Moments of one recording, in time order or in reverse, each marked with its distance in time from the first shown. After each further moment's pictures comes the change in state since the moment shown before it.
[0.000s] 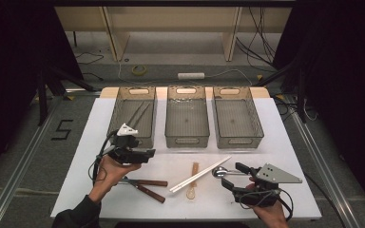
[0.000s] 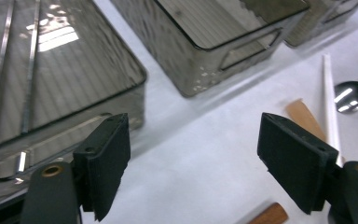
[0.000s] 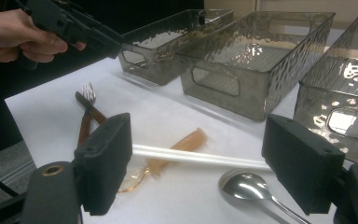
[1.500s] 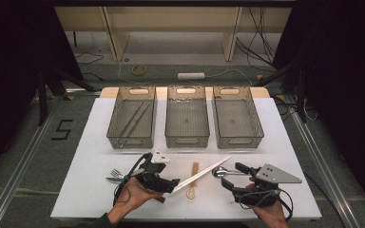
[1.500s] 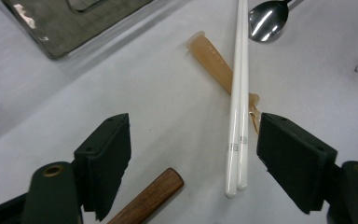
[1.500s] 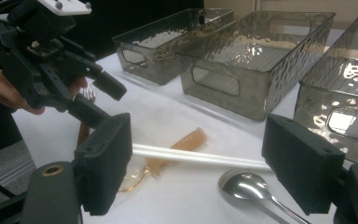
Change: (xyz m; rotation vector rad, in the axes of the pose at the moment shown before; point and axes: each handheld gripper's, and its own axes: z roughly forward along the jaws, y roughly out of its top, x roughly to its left) left arm -0.080 -0.030 0.031 0.137 -0.117 0.169; right arm 0.000 0.000 0.000 0.002 0.000 -0.001
